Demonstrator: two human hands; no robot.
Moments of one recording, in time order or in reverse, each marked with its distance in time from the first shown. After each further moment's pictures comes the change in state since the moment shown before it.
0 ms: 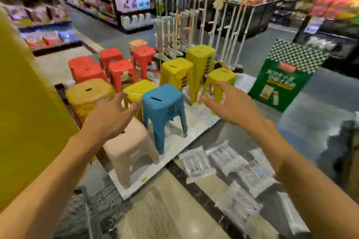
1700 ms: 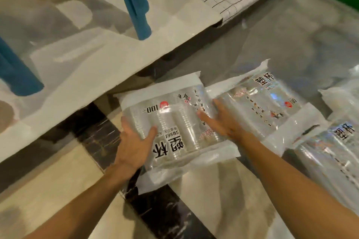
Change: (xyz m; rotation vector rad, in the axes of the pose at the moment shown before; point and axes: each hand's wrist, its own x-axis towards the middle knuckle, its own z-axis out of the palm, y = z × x) left_hand 0.314 -0.203 1.129 -0.506 -0.254 -0.332; right_hand 0.252 0.653 0.962 0.294 -0.440 0.456
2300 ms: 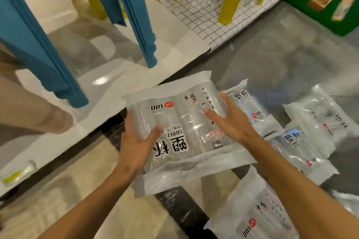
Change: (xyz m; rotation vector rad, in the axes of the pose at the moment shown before) left_hand -0.145 0.160 -0.122 -0.384 -0.002 0.079; right_hand -0.162 -0.117 -0.155 0.126 0.043 -0.091
